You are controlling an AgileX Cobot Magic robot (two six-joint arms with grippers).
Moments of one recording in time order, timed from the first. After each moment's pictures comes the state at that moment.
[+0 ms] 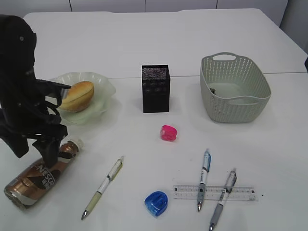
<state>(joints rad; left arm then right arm) -0.32 1.90 -1.29 -0.01 1.20 -0.02 0.16 1.31 -1.33 -0.05 1.25 0.10</state>
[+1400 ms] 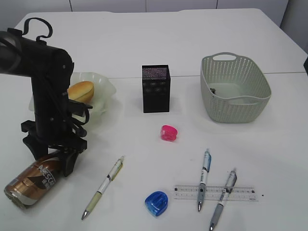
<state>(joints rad) -0.35 2.17 -1.45 0.04 1.19 -0.02 0.16 1.31 -1.33 -0.04 1.25 0.07</state>
